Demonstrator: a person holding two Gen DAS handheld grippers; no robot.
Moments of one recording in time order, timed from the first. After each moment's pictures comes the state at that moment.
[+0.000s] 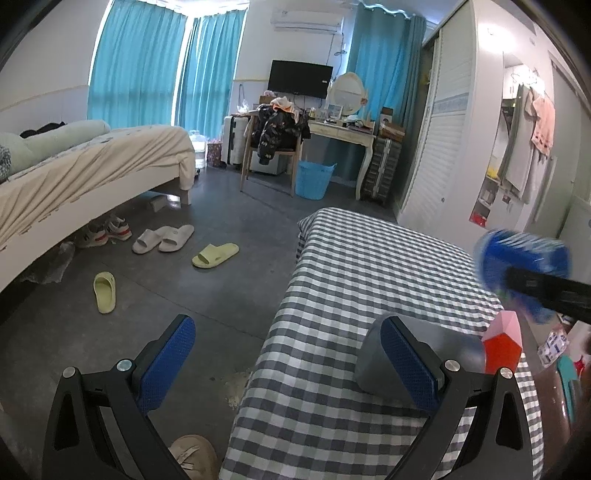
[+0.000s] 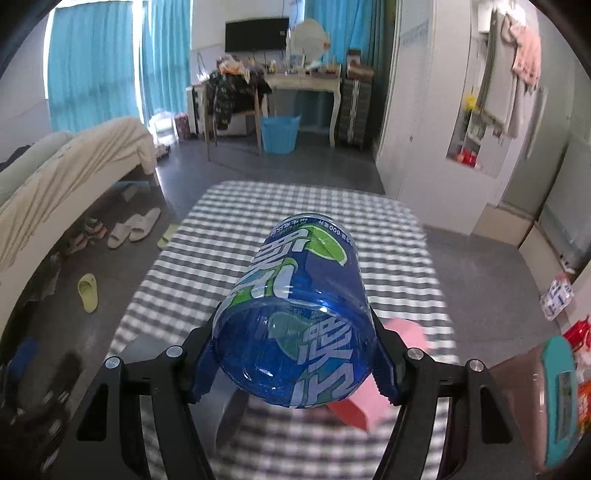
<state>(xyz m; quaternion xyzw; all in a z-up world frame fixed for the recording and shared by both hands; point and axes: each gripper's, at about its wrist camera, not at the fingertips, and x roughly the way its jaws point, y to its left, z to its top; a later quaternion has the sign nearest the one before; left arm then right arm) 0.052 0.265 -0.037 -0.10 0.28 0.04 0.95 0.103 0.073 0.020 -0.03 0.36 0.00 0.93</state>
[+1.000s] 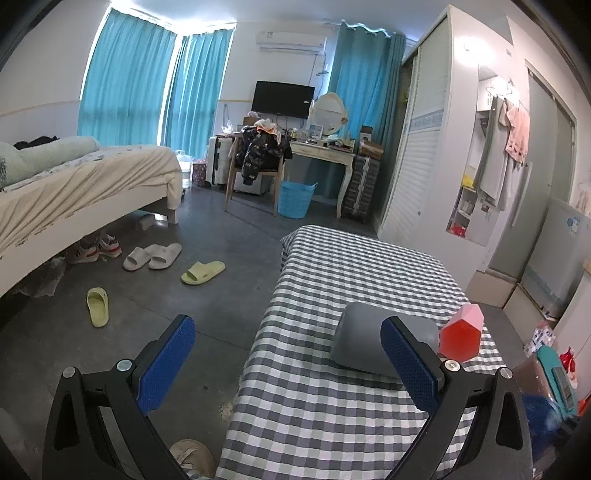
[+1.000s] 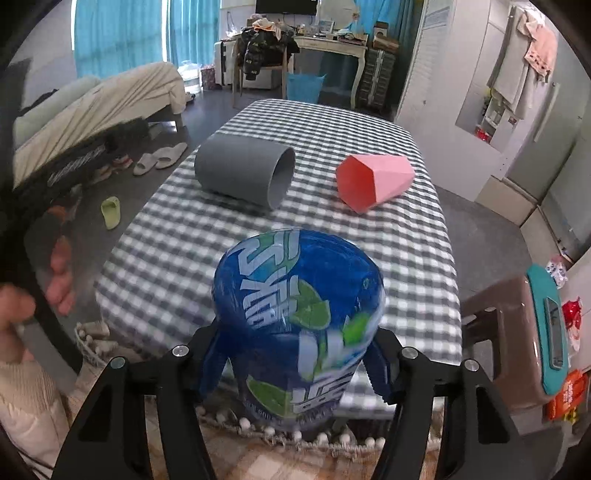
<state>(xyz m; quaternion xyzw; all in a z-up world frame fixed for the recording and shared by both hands) -0.002 0.263 -0.018 -0.10 0.24 0.01 0.97 -0.046 0.082 -0.034 -0.05 0.46 0.04 0.89</state>
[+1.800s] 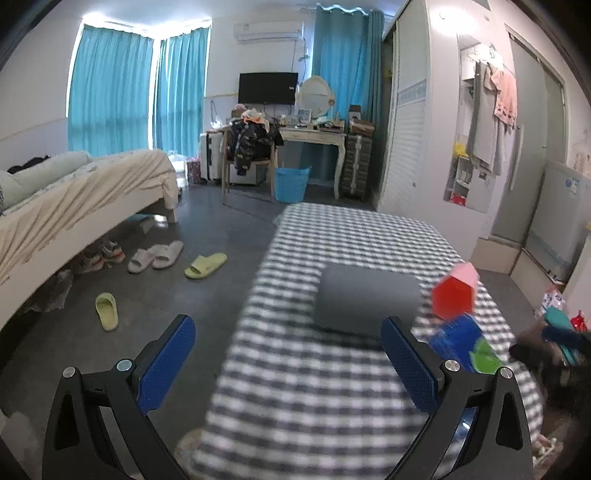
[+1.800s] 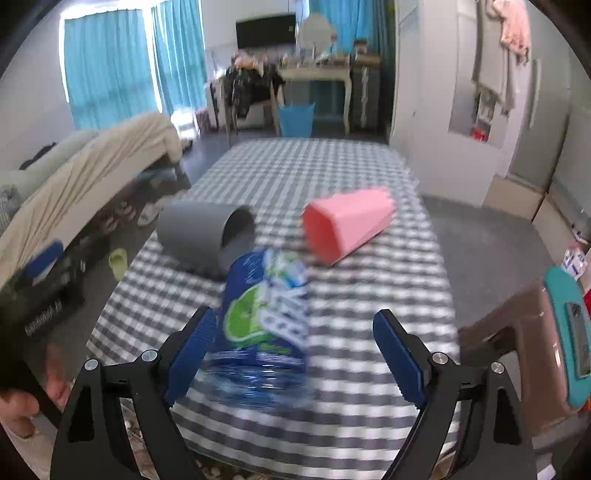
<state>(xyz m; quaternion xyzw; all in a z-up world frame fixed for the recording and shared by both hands) -0.024 0.221 -0.025 -0.05 0.27 0.00 0.96 -0.032 0.021 -0.015 0.01 0.36 0.04 0.93</state>
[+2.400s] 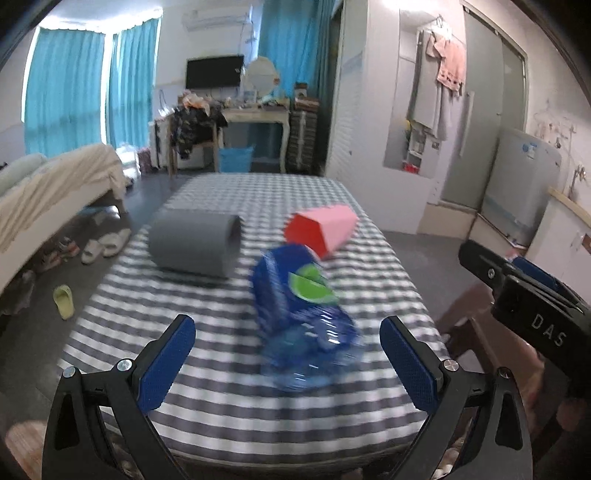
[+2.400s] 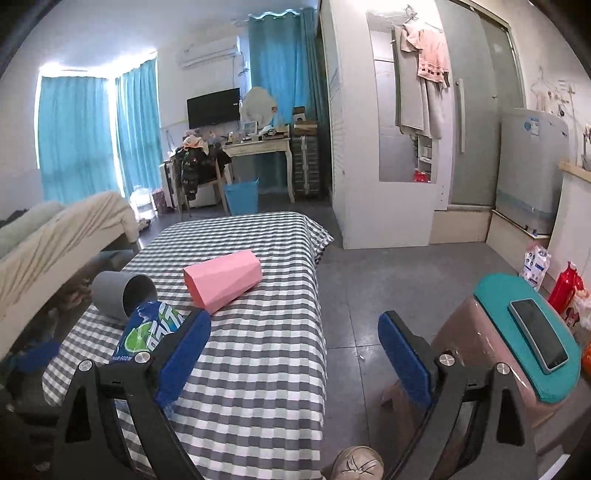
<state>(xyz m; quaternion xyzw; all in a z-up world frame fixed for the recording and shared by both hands) -0.061 0.072 -0.042 -0.03 0.31 -0.09 0.95 -0.078 -0.086 -0.010 0.05 0.24 -0.04 0.97</state>
